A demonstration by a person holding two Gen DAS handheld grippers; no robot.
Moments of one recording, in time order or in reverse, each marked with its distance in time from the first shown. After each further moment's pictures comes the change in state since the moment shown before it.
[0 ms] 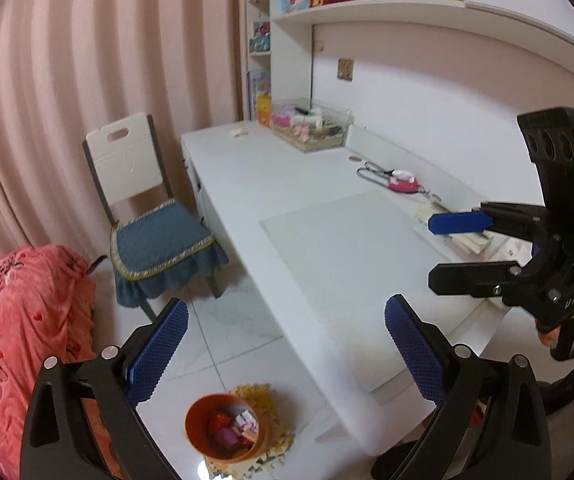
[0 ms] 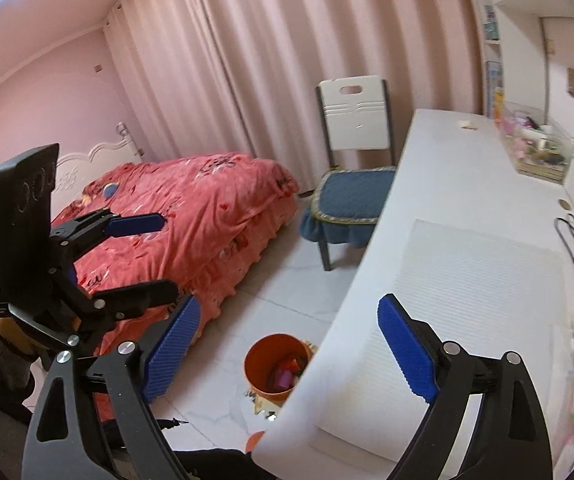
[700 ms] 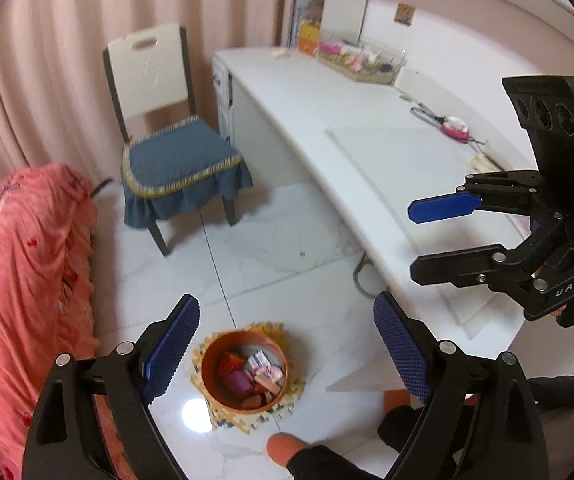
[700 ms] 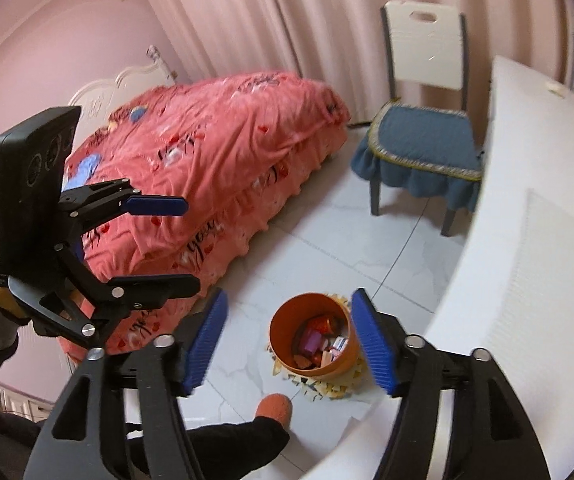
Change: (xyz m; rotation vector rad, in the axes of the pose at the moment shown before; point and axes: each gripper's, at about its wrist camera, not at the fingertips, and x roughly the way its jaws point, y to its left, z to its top) left arm 0.049 0.105 -0.065 -0.108 0.220 -0.001; right arm 0.179 0.056 0.002 -0.096 0.269 0.160
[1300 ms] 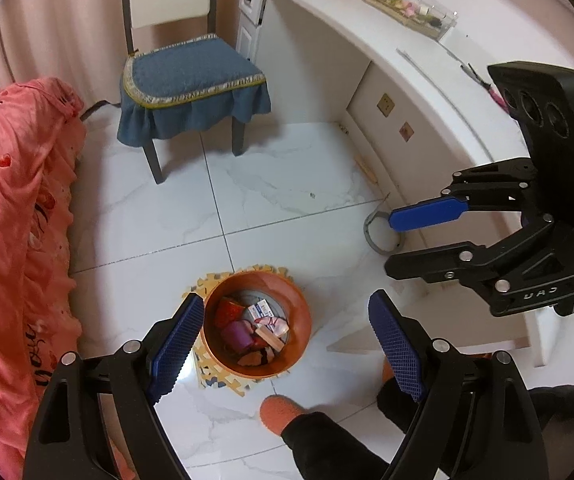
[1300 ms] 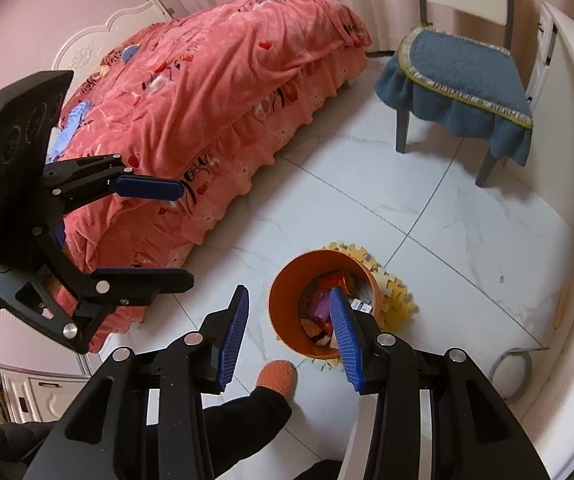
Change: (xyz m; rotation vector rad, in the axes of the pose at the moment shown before) left arm 0.095 0.092 -0.058 -0.124 0.211 -0.079; right arm 0.197 -0.001 -0.002 -0.024 0.274 0.047
